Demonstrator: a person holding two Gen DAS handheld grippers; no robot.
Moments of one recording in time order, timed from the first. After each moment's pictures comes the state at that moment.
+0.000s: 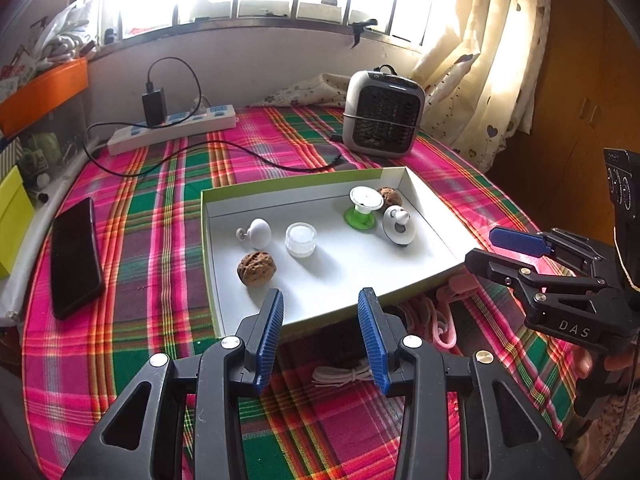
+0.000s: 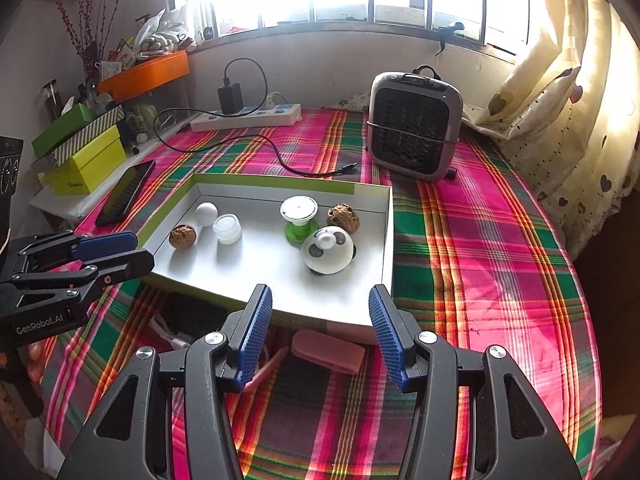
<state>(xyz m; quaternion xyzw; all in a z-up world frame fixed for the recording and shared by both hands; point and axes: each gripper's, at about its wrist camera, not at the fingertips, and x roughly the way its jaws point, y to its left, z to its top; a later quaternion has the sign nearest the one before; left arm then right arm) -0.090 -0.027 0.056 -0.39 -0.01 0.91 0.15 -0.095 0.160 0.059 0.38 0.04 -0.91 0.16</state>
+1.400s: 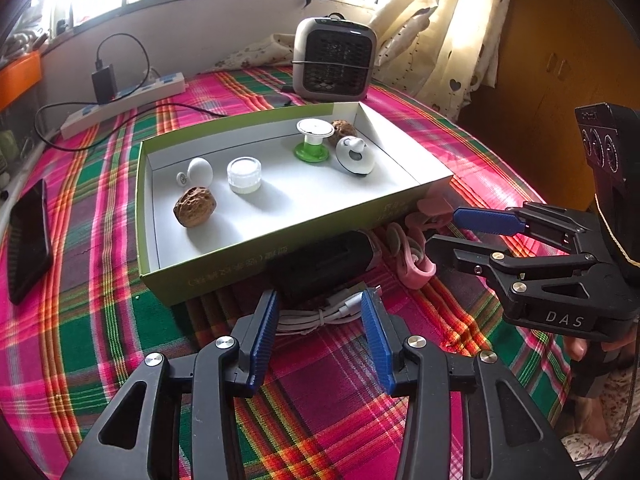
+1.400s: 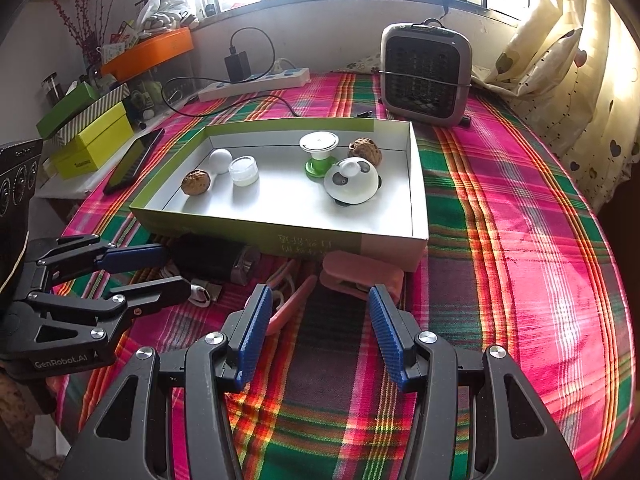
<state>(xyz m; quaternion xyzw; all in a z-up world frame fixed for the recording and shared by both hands) -0.076 -0.009 0.020 -0.43 0.03 0.88 0.22 -0.074 0.153 0.025 0.42 0.03 -0.89 0.17</state>
